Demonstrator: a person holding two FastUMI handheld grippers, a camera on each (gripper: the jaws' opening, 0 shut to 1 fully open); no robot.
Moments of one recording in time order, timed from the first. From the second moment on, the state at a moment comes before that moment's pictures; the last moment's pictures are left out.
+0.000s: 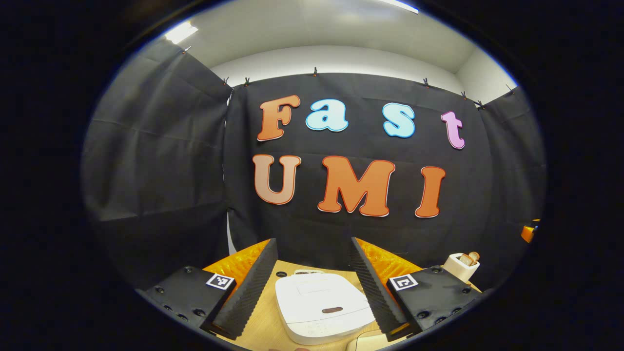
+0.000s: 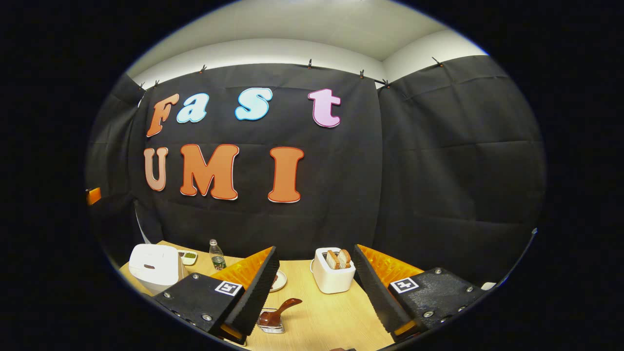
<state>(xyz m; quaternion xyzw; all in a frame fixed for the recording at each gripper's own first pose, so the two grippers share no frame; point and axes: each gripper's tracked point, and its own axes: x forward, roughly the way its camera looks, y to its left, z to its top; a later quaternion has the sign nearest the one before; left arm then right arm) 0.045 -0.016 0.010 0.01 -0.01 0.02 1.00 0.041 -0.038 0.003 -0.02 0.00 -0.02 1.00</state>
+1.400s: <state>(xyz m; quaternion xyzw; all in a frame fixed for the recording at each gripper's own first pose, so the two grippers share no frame) 0.110 -0.056 -0.158 0.02 0.20 -0.06 0.98 0.042 -0.035 -0.032 -0.07 0.04 -0.02 1.00</state>
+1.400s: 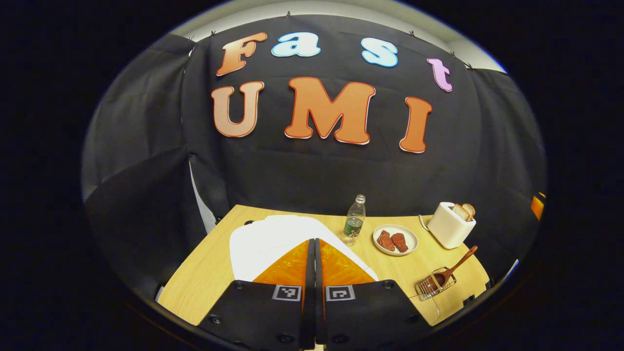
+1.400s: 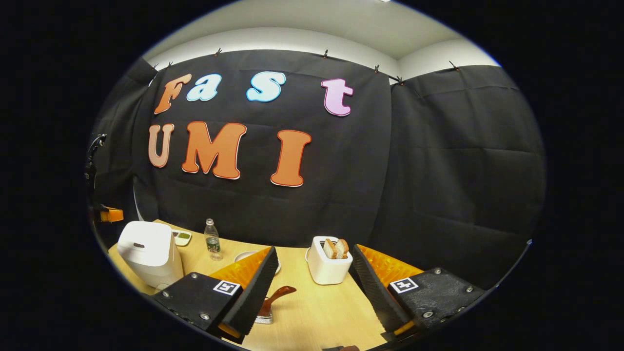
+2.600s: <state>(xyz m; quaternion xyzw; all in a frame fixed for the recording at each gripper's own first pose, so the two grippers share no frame) 0.129 -0.051 -0.210 0.05 0.25 -0.05 0.96 0.031 -0.056 -0.057 -0.03 0.07 -0.05 1.00</state>
